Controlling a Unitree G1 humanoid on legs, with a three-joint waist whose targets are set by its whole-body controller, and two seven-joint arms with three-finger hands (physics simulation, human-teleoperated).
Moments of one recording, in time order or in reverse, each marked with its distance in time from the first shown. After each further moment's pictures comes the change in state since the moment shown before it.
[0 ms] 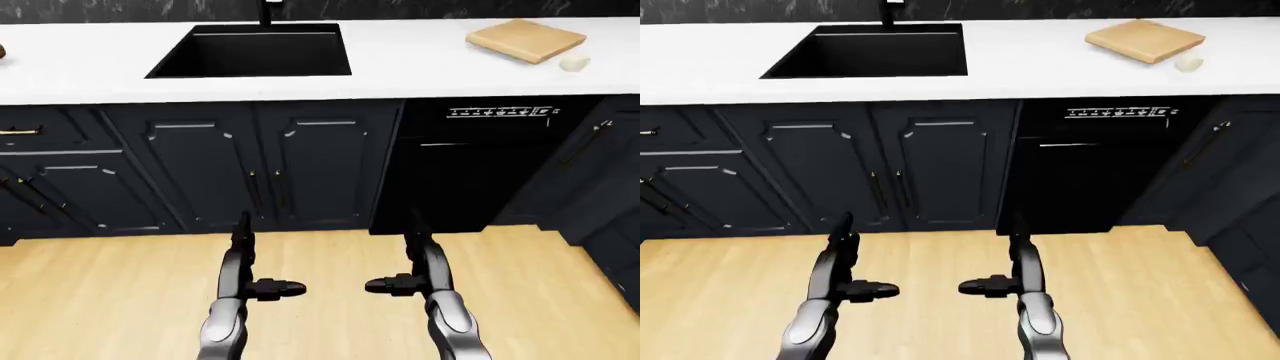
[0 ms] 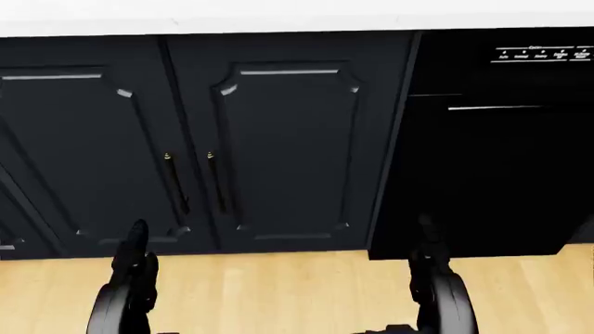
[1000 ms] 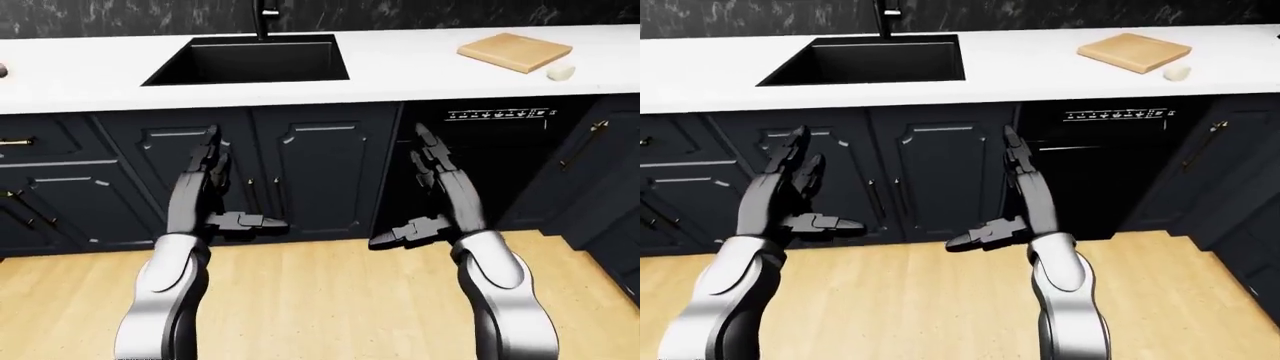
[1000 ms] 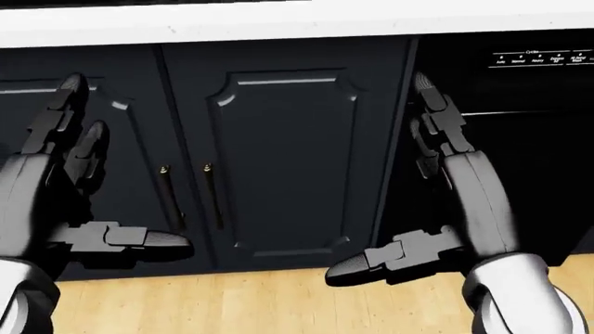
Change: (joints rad) left arm -0.268 0.114 0.120 -0.669 -0.104 0.695 -0.029; right arm -0.238 -0.055 0.009 -0.710 -0.126 0.666 0.164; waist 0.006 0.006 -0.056
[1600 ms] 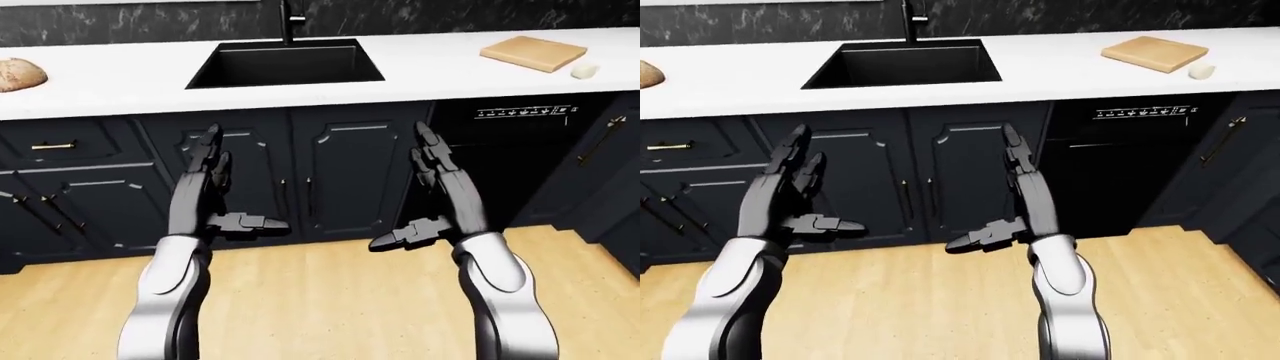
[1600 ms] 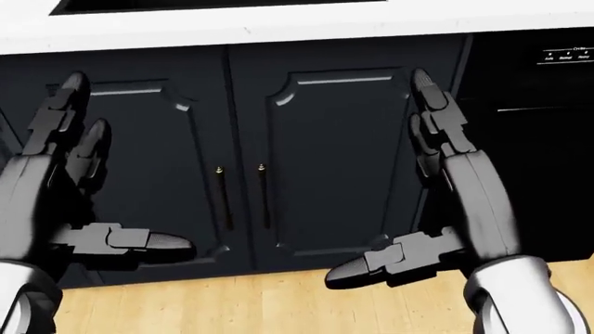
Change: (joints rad) left arm 0.010 -0.013 -0.006 -0.002 0.013 -0.029 -0.009; right arm 0.012 0.005 0.007 -0.014 -0.031 -0.030 0.015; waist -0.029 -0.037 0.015
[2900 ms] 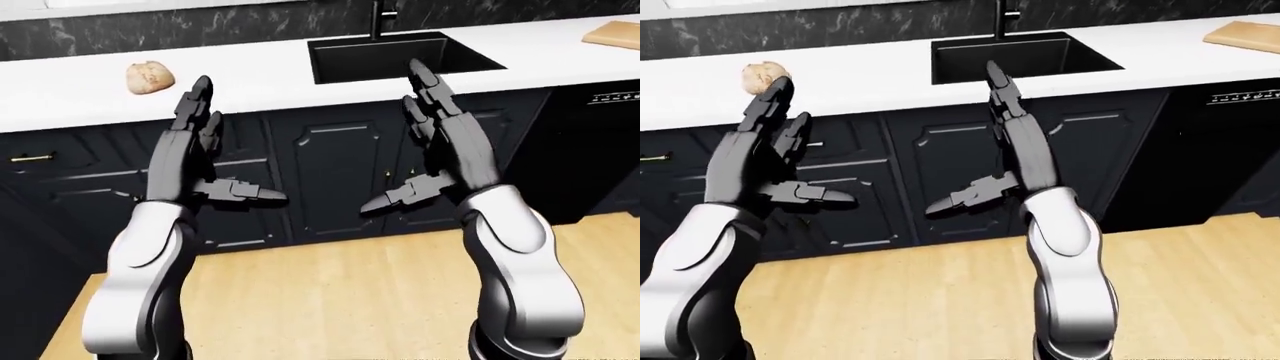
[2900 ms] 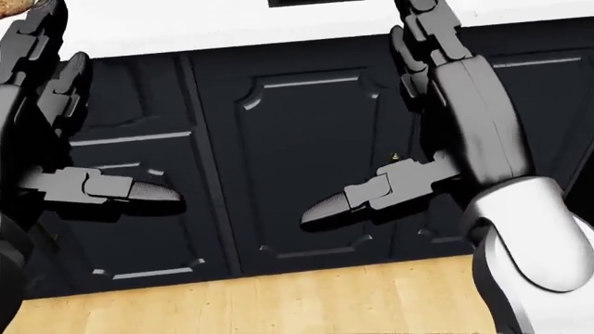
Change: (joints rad) left arm -0.207 0.089 0.031 -0.085 -0.048 0.200 0.020; right arm -0.312 -0.034 0.015 -0.079 -0.001 0.258 0.023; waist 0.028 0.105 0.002
